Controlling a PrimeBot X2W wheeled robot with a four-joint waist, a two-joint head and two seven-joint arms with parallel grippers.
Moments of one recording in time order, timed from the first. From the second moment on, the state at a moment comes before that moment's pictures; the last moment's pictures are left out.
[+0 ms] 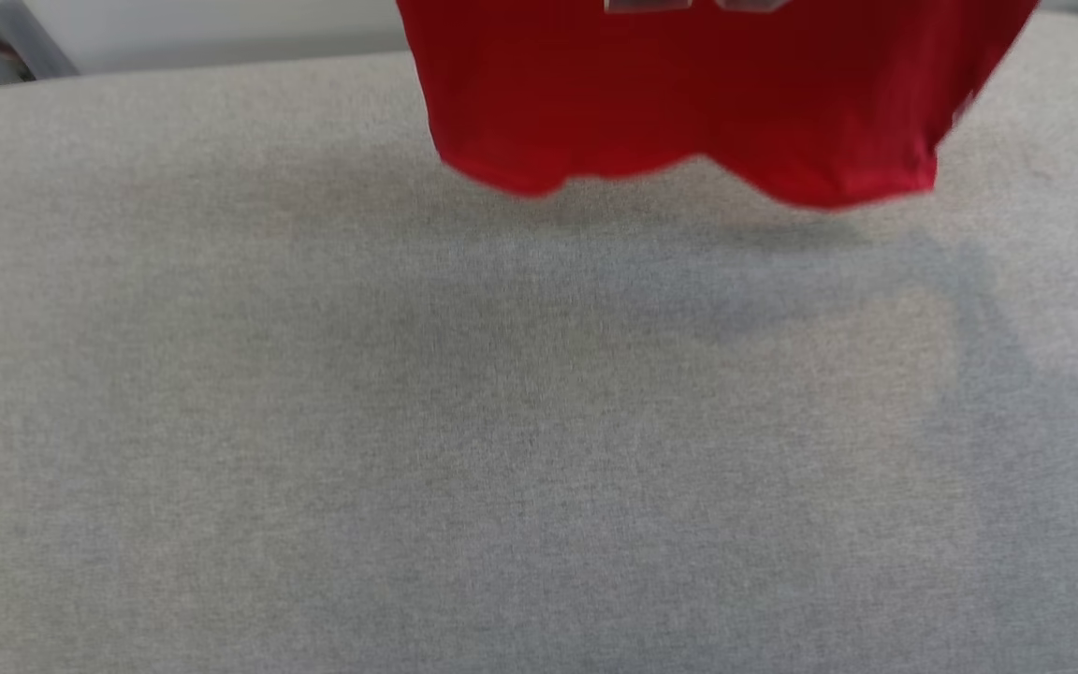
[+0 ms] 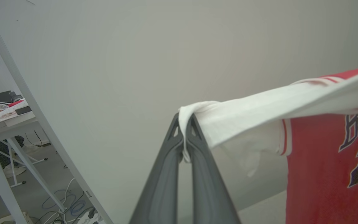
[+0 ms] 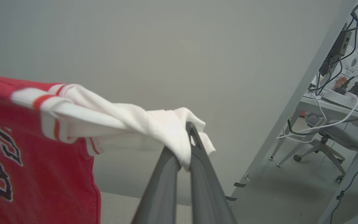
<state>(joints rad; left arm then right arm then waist) -0.99 0.55 -0.07 -0.12 -0.45 -0.12 0.50 -1.06 -0.72 0.11 0.08 0.58 0.13 0.49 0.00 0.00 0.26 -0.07</state>
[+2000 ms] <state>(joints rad) -0.43 0.46 -0.35 0.50 -0.61 -0.12 0.16 -0.65 -0.61 0.42 0.64 1.00 0.13 0.62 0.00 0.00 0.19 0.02</state>
